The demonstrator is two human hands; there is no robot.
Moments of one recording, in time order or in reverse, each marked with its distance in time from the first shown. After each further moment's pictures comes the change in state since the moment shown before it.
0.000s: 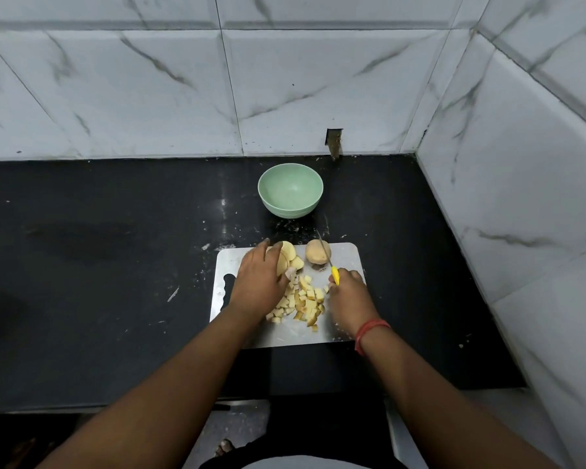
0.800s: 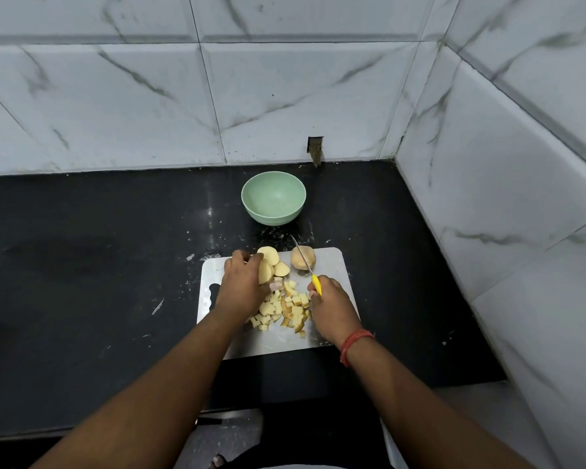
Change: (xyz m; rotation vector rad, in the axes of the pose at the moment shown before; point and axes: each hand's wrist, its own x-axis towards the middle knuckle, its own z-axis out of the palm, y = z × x) left_hand 0.007 -0.003 -0.004 -0.044 -0.060 -0.112; right_hand -0.007 0.001 0.005 0.093 0.029 -0.073
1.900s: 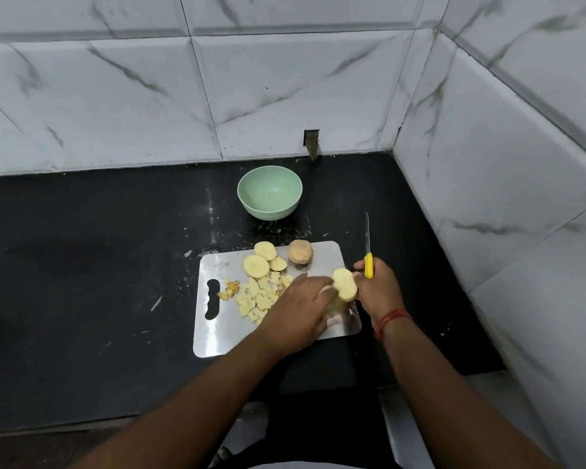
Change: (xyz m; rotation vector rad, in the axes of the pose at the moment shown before) left_hand -0.048 0.066 0.042 0.030 -0.001 0.793; right_hand 0.010 0.041 -0.051 0.497 0.254 0.359
